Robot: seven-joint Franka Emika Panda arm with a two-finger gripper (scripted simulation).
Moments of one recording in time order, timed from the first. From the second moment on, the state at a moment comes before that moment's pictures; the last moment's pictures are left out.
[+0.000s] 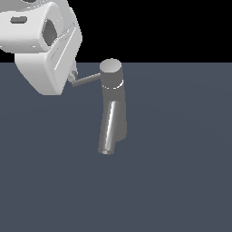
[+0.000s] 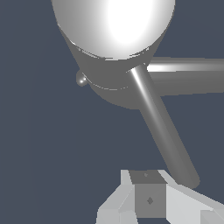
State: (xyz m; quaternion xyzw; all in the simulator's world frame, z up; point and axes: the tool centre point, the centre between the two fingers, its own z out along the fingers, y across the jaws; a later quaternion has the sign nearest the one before) arm -0.085 0.111 0.258 -0.64 0.71 -0.22 0.20
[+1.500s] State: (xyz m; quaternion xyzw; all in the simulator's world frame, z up) arm -0.134 0.079 0.230 -0.65 0.70 -0.22 0.20
